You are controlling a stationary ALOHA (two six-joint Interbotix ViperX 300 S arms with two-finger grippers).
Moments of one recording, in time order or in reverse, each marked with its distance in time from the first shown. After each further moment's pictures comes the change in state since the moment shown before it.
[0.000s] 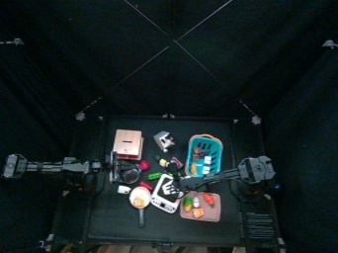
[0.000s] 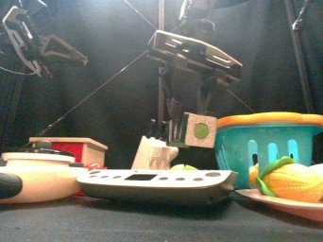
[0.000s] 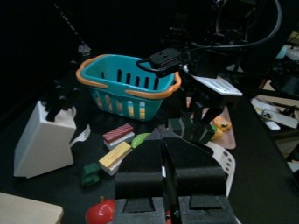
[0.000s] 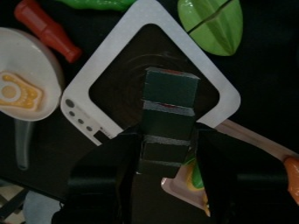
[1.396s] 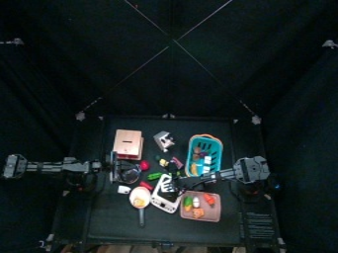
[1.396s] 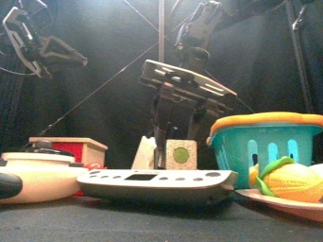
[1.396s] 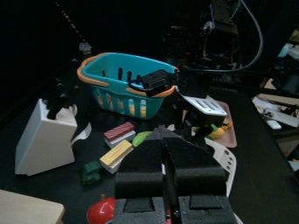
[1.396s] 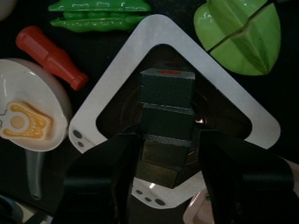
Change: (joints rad) left arm 0.005 -0.002 0.002 0.000 0.008 0.000; right arm -0.026 0.043 0.034 -0.023 -0.156 0.020
